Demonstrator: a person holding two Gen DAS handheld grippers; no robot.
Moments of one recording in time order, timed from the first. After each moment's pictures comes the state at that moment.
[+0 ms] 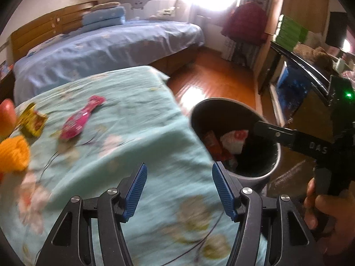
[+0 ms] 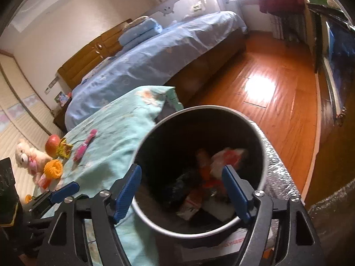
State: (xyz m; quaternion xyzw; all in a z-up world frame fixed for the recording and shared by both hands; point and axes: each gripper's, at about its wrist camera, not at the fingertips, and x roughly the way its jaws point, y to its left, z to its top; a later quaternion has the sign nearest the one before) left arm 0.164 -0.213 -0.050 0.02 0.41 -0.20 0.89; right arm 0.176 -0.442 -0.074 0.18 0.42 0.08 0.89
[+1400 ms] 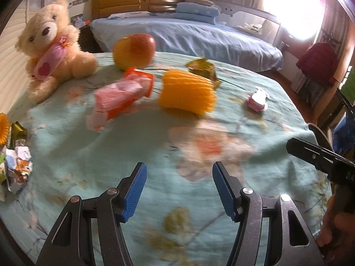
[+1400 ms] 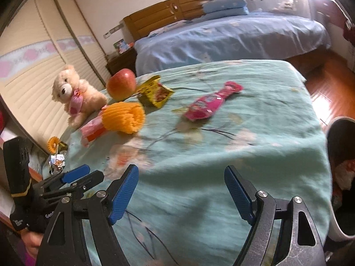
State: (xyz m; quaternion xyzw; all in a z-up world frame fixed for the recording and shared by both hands) left arm 0.115 0.014 -0.048 -0.07 0.42 0.01 0.91; right arm 0.182 -0.202 -0.070 0.07 0.44 0.28 0.85
